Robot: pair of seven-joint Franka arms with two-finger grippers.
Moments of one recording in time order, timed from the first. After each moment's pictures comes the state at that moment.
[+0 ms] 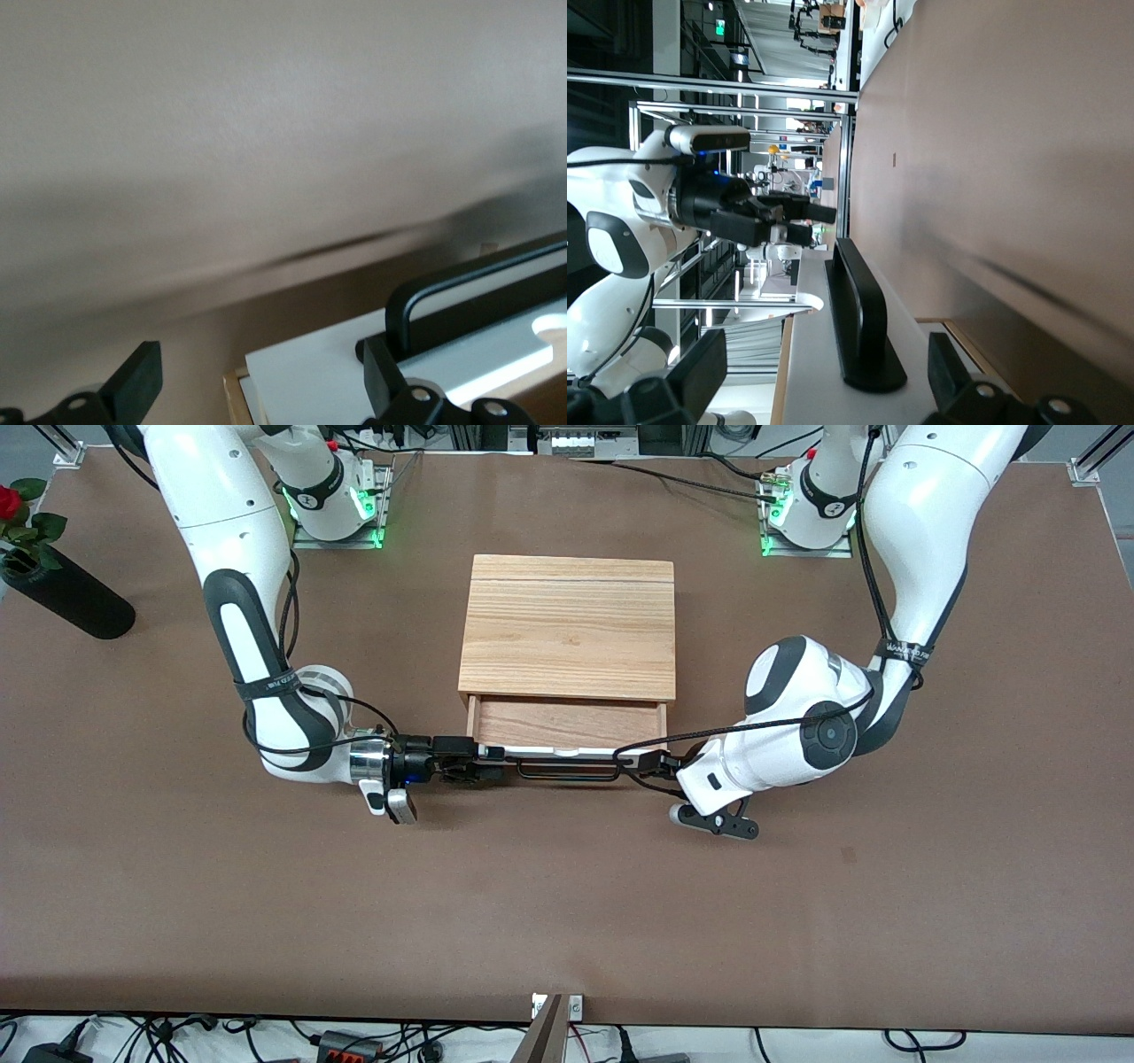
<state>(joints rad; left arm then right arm) -0.06 0.68 -0.45 -1.46 -0.12 2.11 -0.21 0.32 0.74 -0.04 -1.70 1.73 1.85 -0.93</state>
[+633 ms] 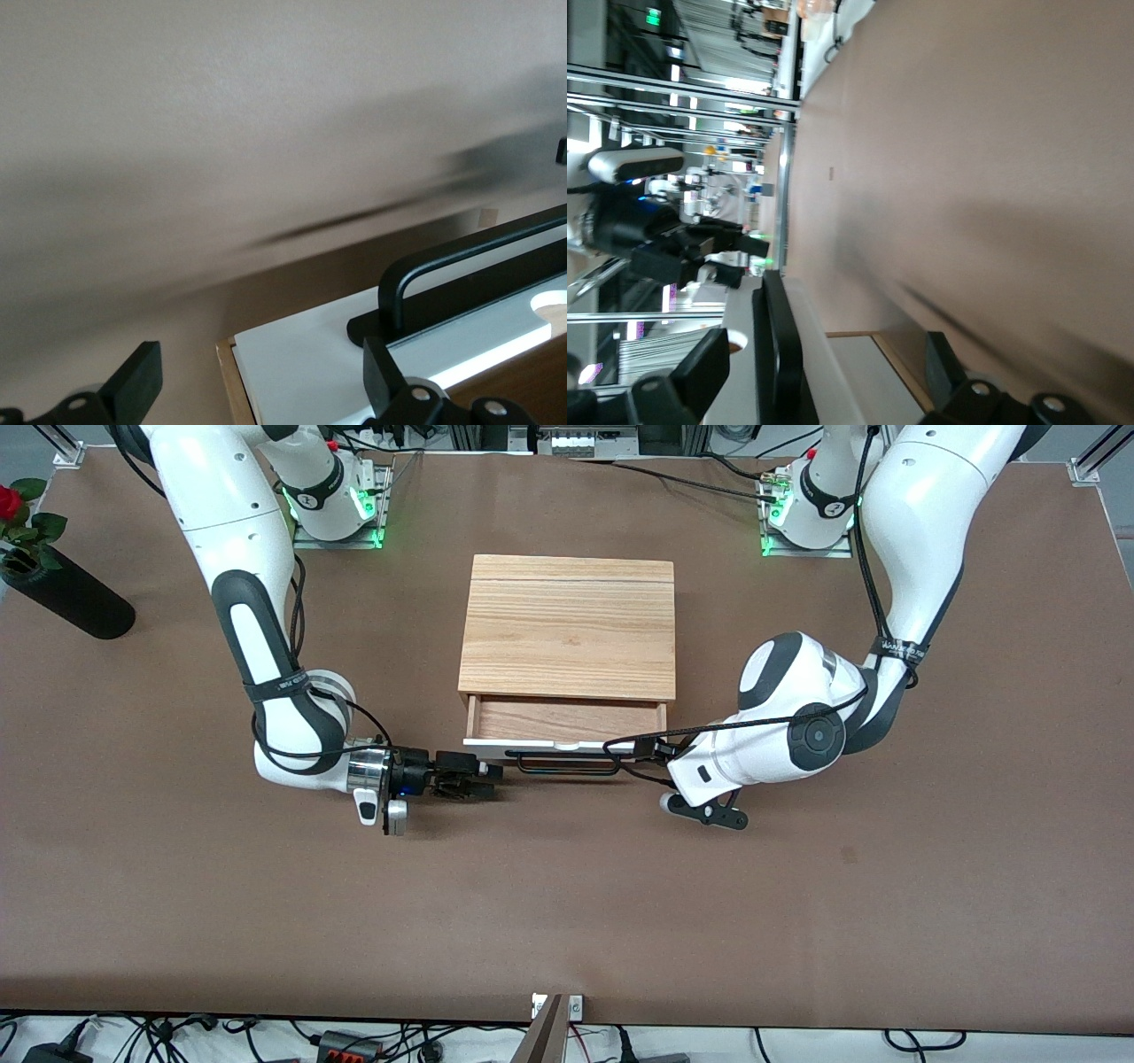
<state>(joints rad) -0.06 0.68 -0.47 -1.46 -0.12 2.05 -0.21 0.34 0.75 -0.04 -1.64 1.60 2.02 -0.87</state>
